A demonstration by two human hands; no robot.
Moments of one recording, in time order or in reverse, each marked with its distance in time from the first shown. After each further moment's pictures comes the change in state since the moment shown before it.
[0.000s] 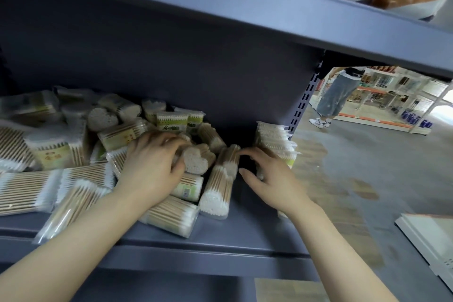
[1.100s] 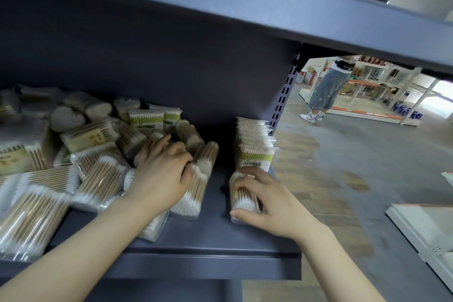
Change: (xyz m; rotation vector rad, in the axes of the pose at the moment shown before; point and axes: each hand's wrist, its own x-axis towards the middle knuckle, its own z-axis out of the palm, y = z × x) left_hand 0.011 0.048 0.042 0.089 -0.024 0.110; right_hand -0.050 0.044 -0.012 0.002 -0.206 -0.059
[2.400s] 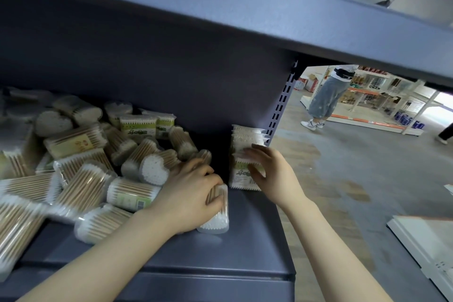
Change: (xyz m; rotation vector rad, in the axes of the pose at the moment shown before) left_hand 0.012 0.049 0.001 -0.243 -0.246 0.114; right_hand 0.050 0.045 -0.017 -0.136 0.285 0.174
